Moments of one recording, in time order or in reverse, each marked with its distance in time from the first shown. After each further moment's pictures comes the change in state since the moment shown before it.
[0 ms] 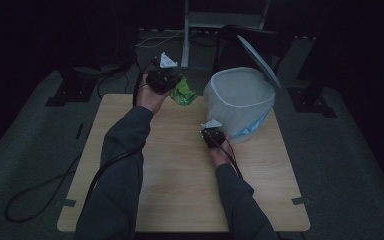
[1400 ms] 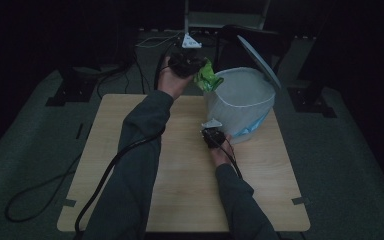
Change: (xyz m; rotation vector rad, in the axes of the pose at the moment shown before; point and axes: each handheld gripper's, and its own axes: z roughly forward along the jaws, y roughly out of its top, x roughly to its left) left arm -0.027 0.071 0.013 -0.093 -0.102 0.014; right arm -0.001 0.000 0.000 -0.001 0.002 0.012
